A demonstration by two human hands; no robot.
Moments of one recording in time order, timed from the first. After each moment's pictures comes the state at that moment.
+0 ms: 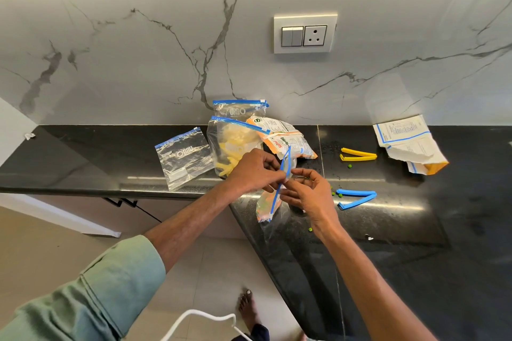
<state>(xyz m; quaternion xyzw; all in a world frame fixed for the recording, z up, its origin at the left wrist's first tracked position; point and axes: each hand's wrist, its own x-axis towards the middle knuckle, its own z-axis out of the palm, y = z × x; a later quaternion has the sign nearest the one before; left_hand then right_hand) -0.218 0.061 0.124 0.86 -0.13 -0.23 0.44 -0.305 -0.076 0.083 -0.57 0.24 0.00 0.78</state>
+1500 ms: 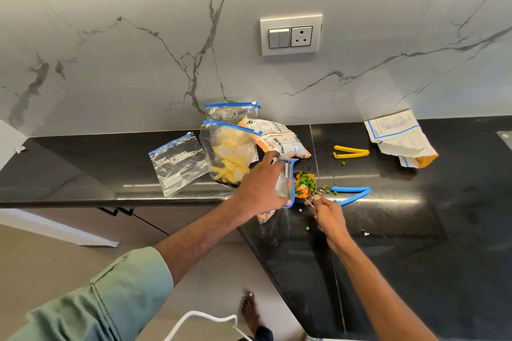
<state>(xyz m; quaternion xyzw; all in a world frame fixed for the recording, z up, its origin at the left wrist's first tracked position) -0.237 0.043 0.102 0.94 -0.29 -0.11 0.13 -0.326 -0.122 -0.007 -0.67 0.37 0.04 0.64</state>
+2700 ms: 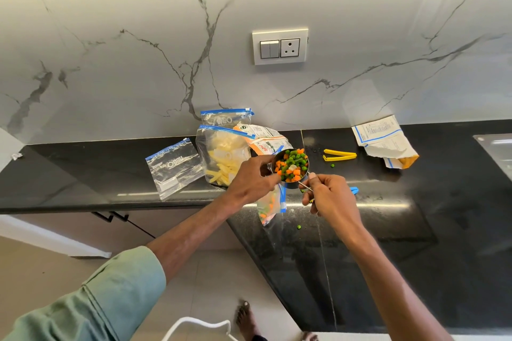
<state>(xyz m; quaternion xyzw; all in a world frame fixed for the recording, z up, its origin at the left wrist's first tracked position) -0.245 0.048 0.115 0.85 -0.21 -0.15 0.46 -0.357 -0.117 0.133 -0.79 0.25 -0.01 0.55</state>
